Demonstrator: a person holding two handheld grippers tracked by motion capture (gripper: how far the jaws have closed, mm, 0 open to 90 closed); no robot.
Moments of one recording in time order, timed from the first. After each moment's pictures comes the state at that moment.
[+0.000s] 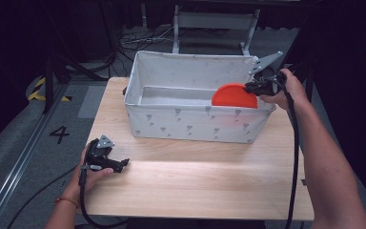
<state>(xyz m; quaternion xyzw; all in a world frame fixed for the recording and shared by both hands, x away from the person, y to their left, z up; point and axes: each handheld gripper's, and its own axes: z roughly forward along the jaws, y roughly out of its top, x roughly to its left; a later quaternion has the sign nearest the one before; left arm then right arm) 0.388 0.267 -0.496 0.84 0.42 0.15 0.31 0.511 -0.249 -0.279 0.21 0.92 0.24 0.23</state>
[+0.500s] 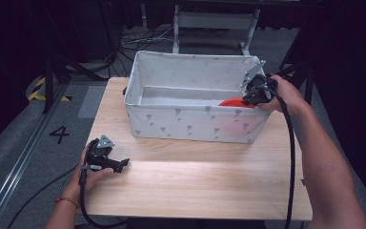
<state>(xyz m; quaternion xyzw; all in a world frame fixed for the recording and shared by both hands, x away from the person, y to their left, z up) 0.388 0.267 -0.496 0.84 0.42 0.15 0.31 0.515 -0.240 -0.300 0.17 0.96 0.16 0.17</state>
